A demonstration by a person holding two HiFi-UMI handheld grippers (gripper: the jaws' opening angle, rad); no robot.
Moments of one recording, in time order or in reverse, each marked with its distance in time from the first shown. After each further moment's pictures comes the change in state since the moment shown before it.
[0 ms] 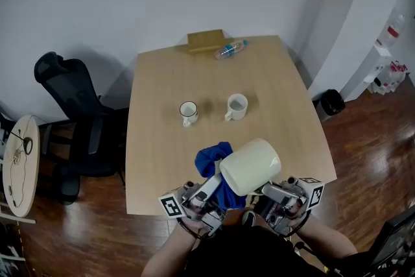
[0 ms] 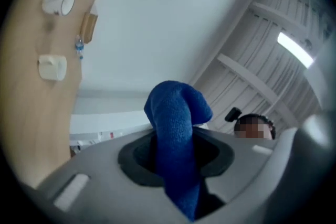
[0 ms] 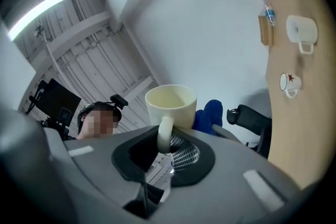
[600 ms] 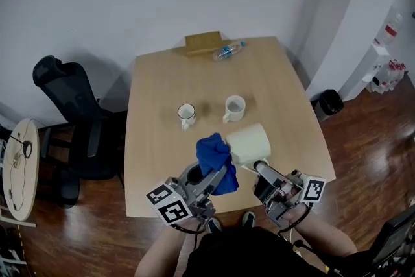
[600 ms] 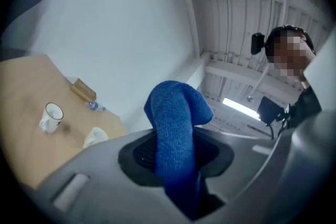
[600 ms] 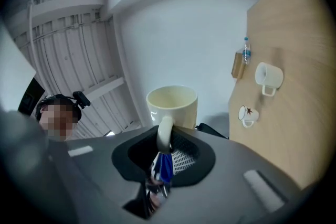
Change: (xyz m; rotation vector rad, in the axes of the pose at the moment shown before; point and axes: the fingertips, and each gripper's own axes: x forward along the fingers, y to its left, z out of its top) left arm 0.014 0.028 0.012 0.669 0.372 0.512; right arm -0.018 -0.056 0.037 -0.072 -0.112 -0.381
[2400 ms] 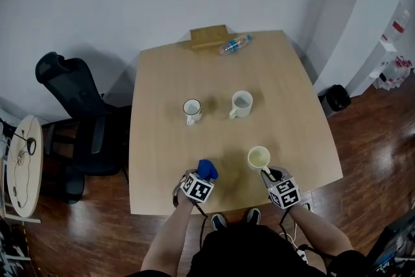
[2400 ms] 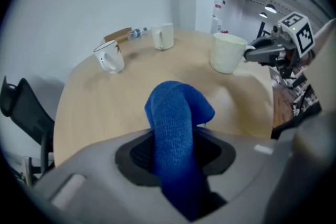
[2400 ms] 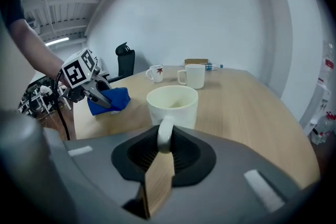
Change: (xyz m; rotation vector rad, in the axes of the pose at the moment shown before) left arm -0.132 0.262 -0.240 0.463 1.119 0.720; right arm -0.150 -0.263 -0.048 -0.981 0.686 -0.932
